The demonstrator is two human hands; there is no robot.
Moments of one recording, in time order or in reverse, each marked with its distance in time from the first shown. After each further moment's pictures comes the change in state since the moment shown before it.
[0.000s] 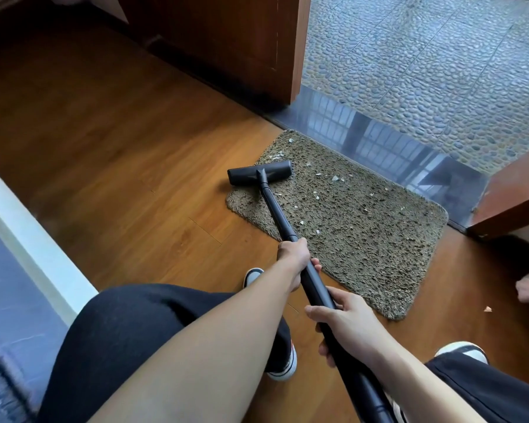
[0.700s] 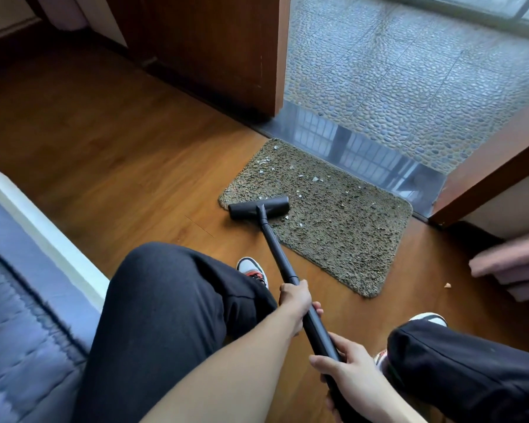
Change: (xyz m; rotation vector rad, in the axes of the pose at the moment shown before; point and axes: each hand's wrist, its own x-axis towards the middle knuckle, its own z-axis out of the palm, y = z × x) left_hand -0.084 -0.123 0.003 0.029 -0.014 -0.070; right_hand -0.121 0.090 -0.008 0.032 -0.044 0.050
